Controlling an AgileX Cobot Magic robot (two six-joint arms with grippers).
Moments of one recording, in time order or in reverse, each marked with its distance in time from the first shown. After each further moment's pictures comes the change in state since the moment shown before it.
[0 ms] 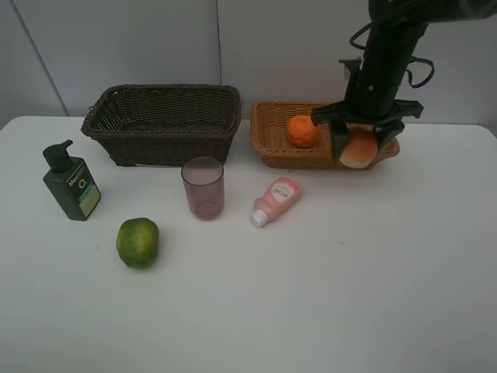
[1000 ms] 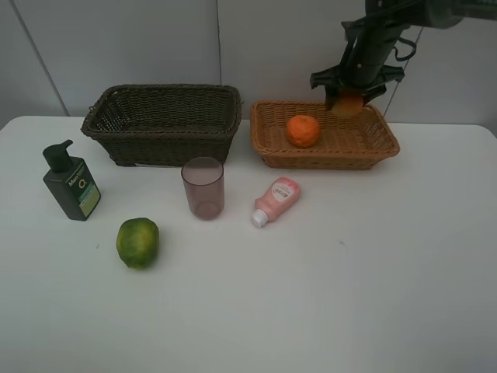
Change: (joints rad) left arm 0.000 0.000 0.000 0.000 0.000 0.000; right arm -0.087 0.234 -0.326 -0.106 -0.268 -0.009
